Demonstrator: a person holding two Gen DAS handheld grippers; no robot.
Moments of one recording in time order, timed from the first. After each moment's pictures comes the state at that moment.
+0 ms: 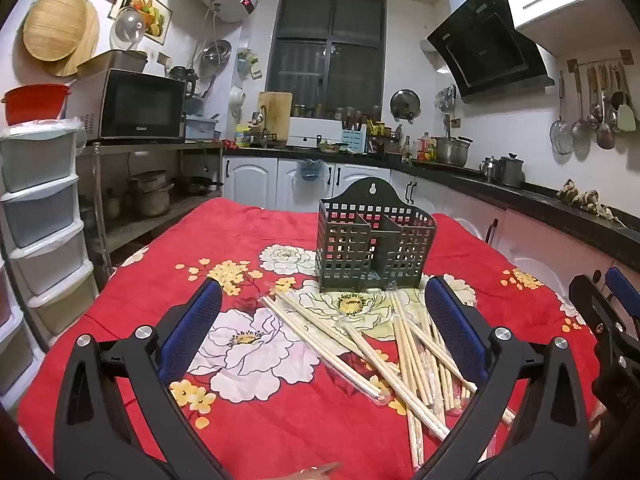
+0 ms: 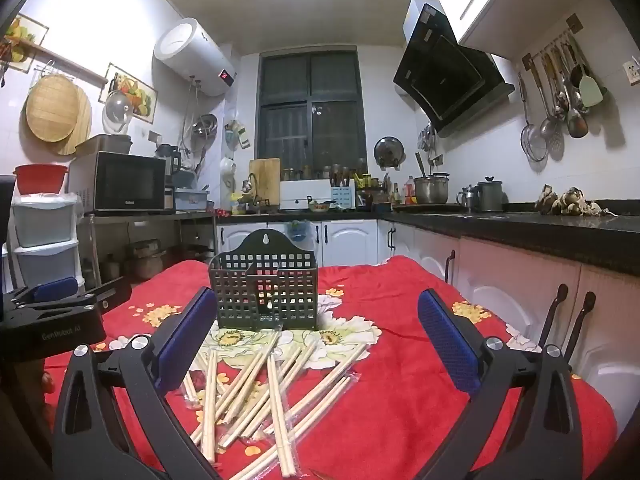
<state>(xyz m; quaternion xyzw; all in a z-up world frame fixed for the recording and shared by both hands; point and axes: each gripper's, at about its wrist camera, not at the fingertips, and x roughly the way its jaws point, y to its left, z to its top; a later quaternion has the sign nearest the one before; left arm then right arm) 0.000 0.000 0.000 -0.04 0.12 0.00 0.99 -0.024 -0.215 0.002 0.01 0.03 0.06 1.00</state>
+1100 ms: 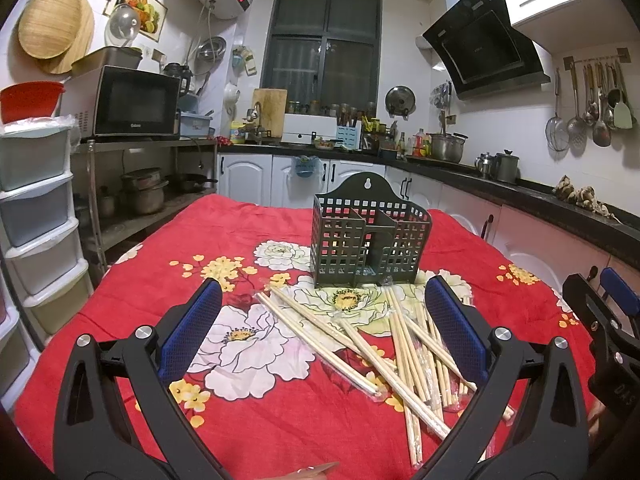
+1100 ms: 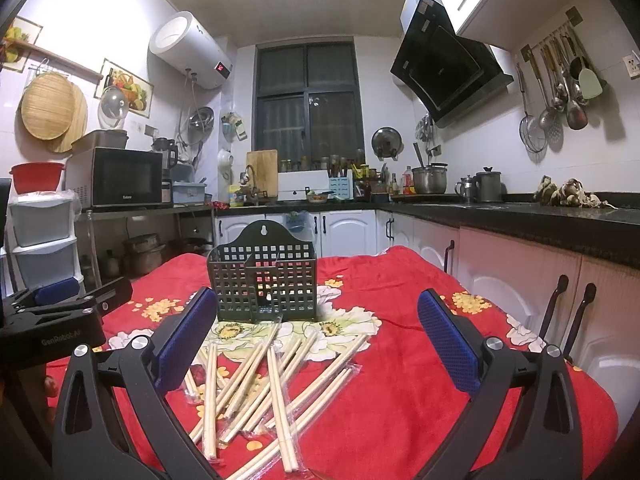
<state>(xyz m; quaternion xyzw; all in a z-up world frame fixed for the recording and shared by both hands) -0.003 -0.009 -0.002 -0.04 0.13 0.00 0.99 -0.022 -0.213 0.001 0.02 0.04 0.05 1.00</state>
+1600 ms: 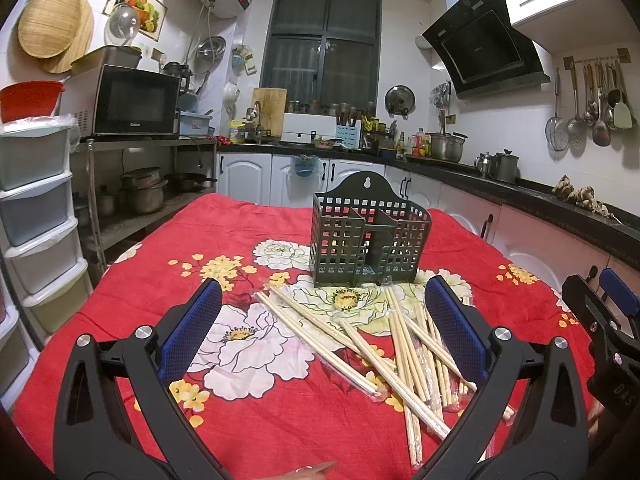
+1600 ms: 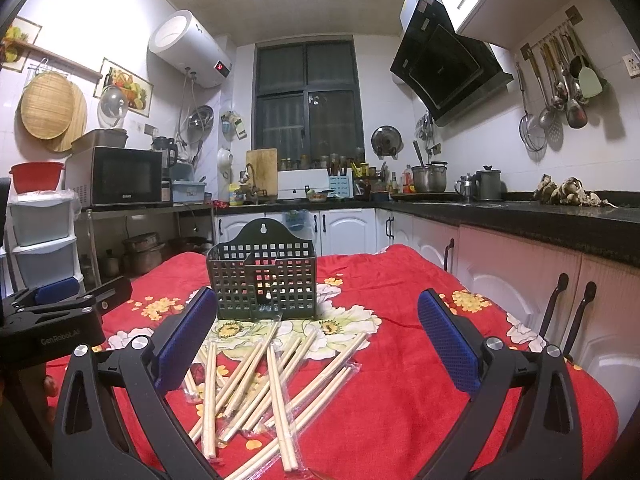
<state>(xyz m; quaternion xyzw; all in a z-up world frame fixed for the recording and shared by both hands) -0.003 -0.008 -0.002 -0.04 0.13 0.00 0.99 -0.022 -0.213 0.001 0.02 0.05 0.06 1.00</state>
